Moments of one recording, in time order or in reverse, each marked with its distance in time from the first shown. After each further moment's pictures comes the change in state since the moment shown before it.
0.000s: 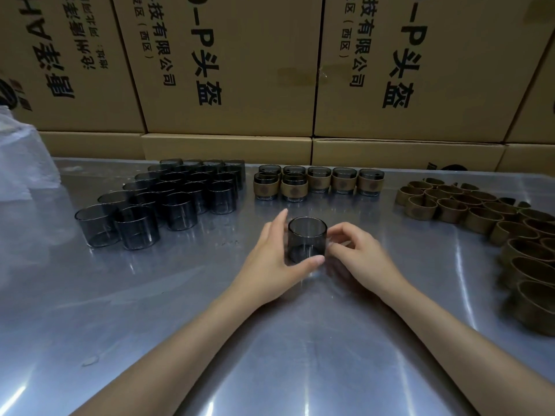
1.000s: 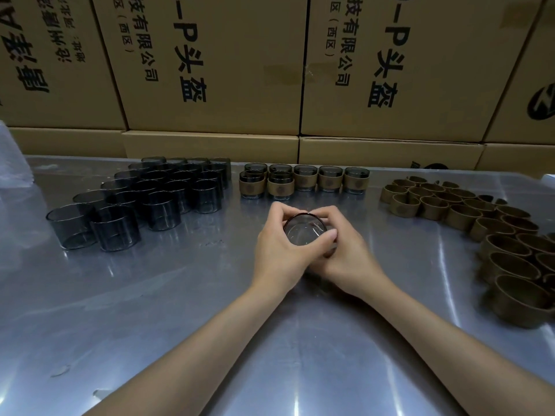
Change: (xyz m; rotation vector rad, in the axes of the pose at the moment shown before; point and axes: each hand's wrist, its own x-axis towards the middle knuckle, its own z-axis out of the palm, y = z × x) left_hand 0.013 0.033 0.031 -0.420 0.363 0.053; right_hand -0.007 -0.001 0.002 0.167 0.044 -0.284
